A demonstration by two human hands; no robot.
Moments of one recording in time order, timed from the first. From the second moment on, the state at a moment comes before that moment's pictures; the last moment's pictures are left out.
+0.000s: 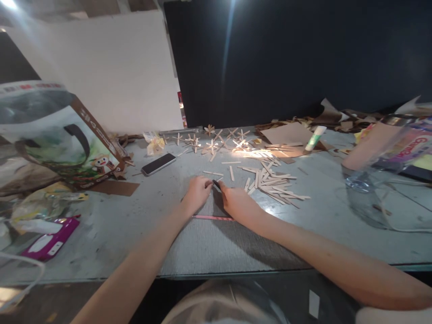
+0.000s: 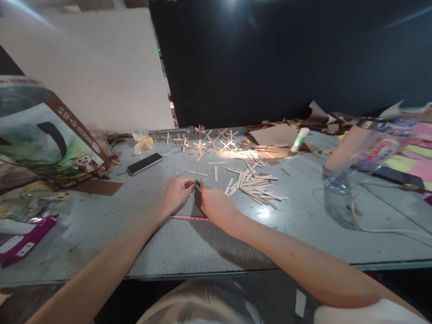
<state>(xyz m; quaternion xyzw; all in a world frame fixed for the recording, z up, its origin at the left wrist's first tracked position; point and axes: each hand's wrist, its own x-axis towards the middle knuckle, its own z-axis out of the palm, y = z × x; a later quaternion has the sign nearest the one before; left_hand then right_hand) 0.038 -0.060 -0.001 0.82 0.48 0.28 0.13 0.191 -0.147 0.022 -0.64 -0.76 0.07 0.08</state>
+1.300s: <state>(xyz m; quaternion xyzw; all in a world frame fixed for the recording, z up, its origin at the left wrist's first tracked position) 0.041 -0.059 -0.008 0.82 0.48 0.28 0.13 0.188 -0.148 0.019 -0.63 -0.77 0.04 0.04</state>
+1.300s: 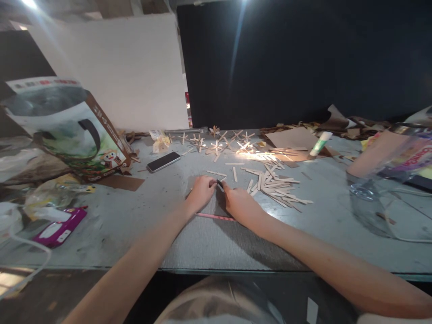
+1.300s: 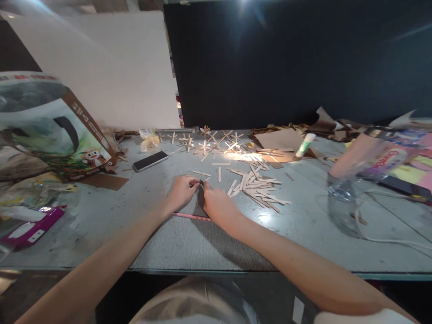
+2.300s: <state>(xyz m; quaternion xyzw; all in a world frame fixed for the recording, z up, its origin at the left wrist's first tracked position) 0.042 -0.061 -0.007 0.80 0.48 0.31 0.17 0.188 -0.155 0.022 -0.64 -0.77 0.01 0.03</state>
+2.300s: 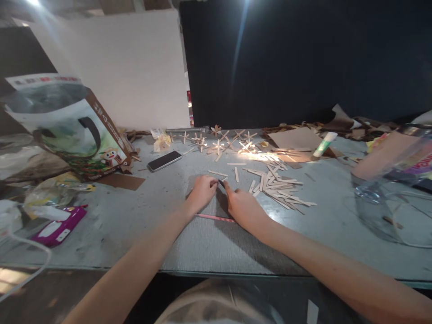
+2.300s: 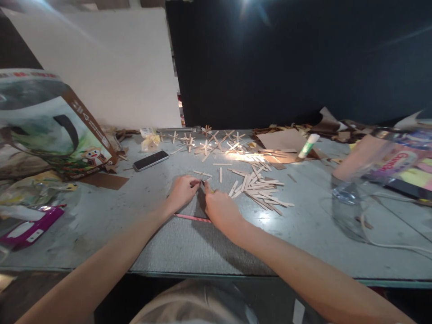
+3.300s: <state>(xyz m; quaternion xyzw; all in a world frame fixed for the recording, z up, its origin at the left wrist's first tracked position) 0.037 -0.065 0.012 0.61 0.40 0.43 0.53 0.218 -0.126 0.008 -0.60 -0.58 0.24 0.50</state>
